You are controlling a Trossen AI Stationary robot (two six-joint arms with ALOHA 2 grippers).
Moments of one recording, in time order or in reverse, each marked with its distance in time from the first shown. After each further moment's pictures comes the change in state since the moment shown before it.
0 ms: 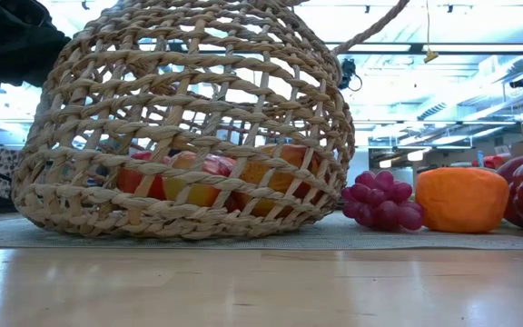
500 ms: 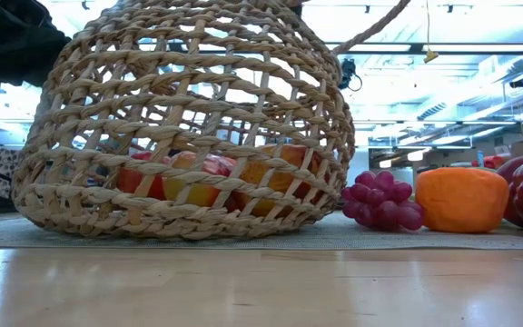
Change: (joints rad) left arm 0.000 0.000 0.000 0.001 0.000 0.000; right arm -0.182 0.090 0.002 0.016 -0.287 0.276
